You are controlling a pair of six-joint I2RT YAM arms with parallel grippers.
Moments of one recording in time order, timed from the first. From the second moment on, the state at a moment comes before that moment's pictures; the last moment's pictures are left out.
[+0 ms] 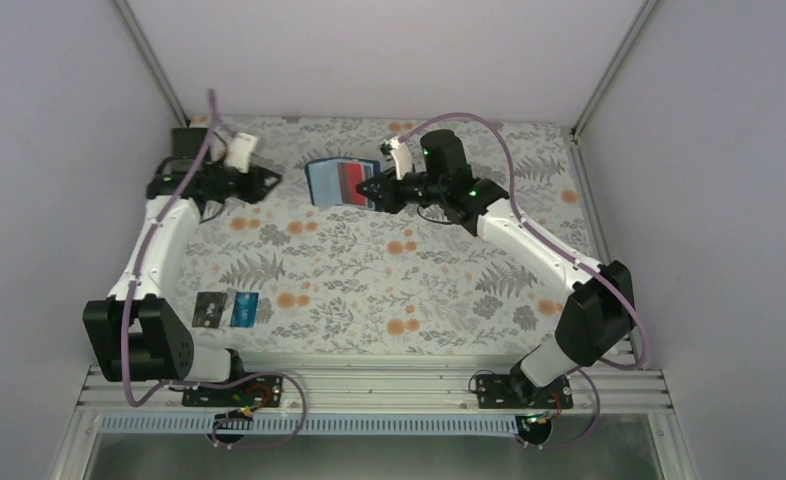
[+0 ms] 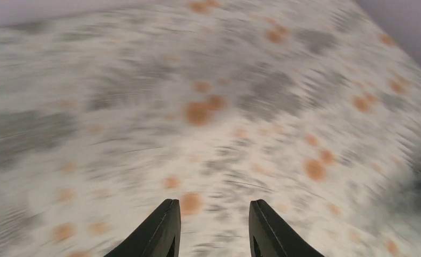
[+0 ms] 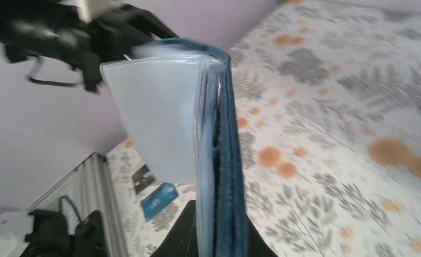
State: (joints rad) left arm -0.01 1.38 1.22 -0.65 0.67 0.22; right arm 0.63 1.56 1.34 -0.22 -0.61 0.23
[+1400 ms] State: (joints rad) left arm -0.14 1.36 1.27 -0.70 0.99 0.31; right arm 0.67 1.59 1.38 -0.25 -0.73 0.29
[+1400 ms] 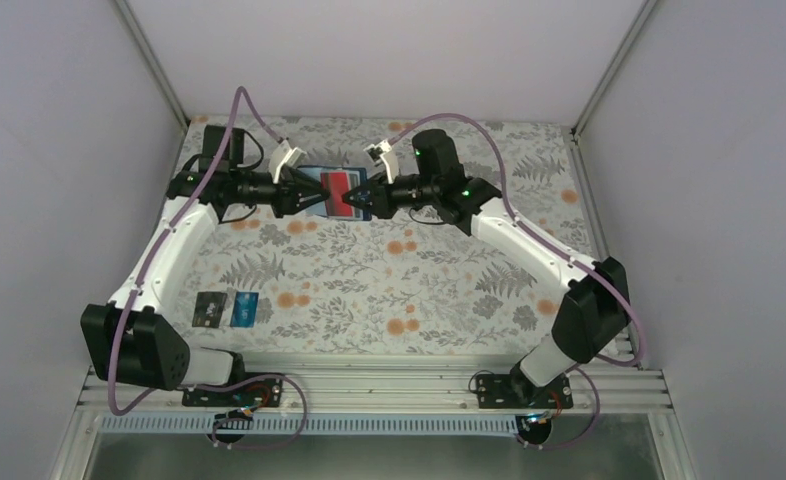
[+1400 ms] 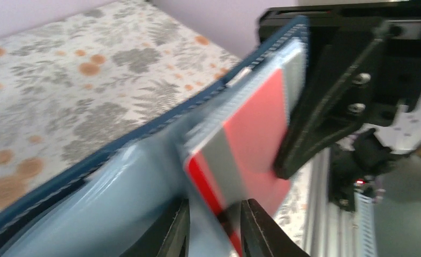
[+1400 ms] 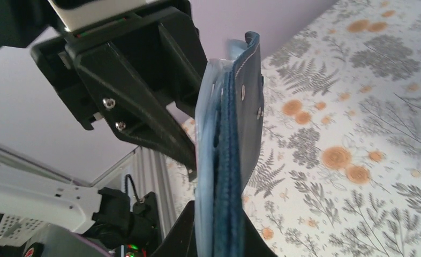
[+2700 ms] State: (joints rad) left arm -0.15 1.35 1.28 -0.93 1.26 0.56; right arm 0.61 1.48 1.28 -0.15 -0.95 0.20
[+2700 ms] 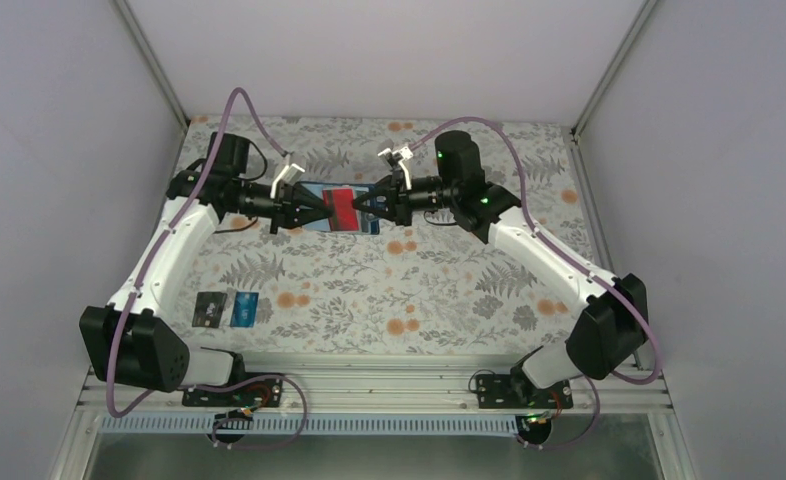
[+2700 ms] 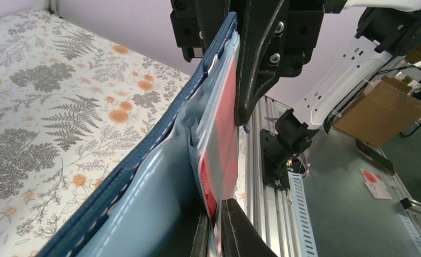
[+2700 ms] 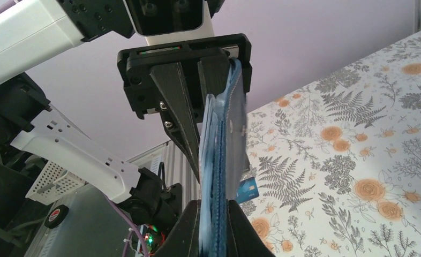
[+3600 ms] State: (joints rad) left arm -0.14 1.34 1.28 -0.84 1.29 0.48; right arm 0.59 1.48 1.28 -0.15 -1.03 0.18
